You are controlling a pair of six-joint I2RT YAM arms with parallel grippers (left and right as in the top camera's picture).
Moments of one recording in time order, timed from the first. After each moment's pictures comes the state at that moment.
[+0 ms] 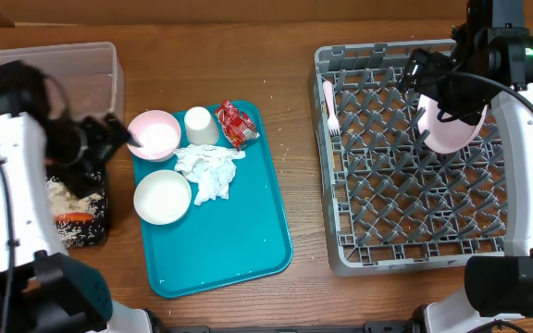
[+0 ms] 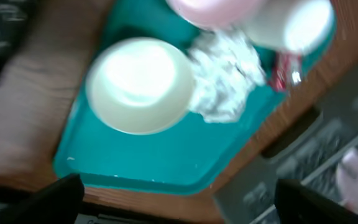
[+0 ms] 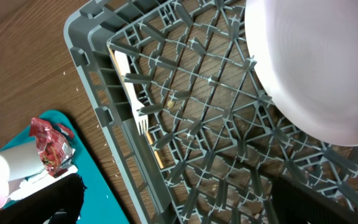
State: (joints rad) left arm 0.30 1.70 1.67 -1.54 0.37 -0.45; right arm -0.01 1.75 1.95 -1.36 -0.13 0.42
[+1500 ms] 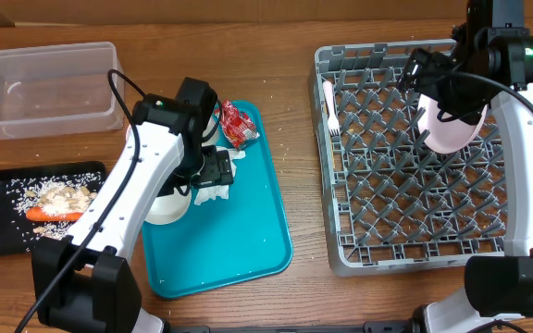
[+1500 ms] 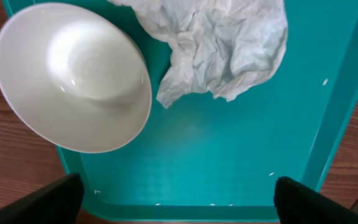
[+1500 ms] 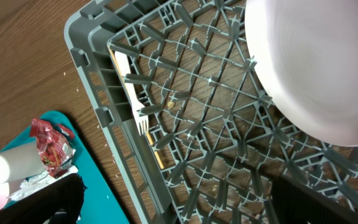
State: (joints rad) left arm -0.29 1.70 1.41 -1.31 -0.01 -0.49; right arm -0.01 1.75 1.95 -1.36 -0.13 0.42
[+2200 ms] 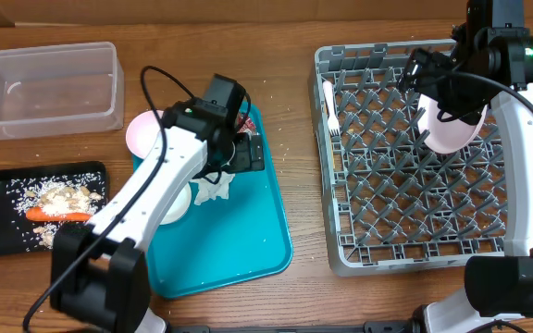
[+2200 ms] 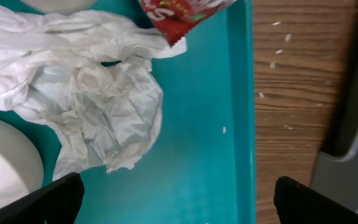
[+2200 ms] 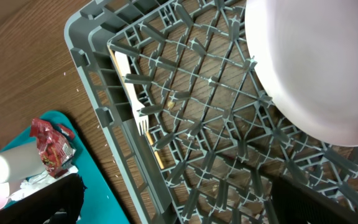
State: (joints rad) left arm -0.38 1.75 1.38 -0.99 0.08 -0.49; right arm -0.01 1.75 1.95 -1.36 -0.13 0.42
